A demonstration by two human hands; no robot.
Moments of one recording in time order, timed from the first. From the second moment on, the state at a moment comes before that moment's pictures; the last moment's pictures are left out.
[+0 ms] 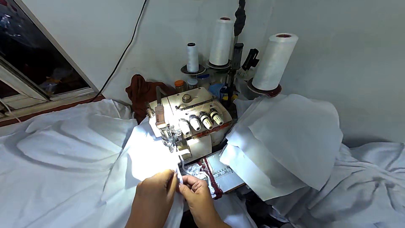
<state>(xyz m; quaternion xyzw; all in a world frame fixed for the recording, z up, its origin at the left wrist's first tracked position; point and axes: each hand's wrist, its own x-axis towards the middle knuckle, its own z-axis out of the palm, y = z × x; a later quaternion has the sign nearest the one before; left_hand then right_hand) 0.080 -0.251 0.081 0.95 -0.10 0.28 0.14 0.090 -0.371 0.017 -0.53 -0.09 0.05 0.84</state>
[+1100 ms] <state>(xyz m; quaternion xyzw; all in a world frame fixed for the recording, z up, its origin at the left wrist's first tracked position) 0.077 -0.245 0.073 0.93 -0.08 0.30 0.21 0.103 -0.371 0.021 -0.58 -0.04 0.02 0.82</state>
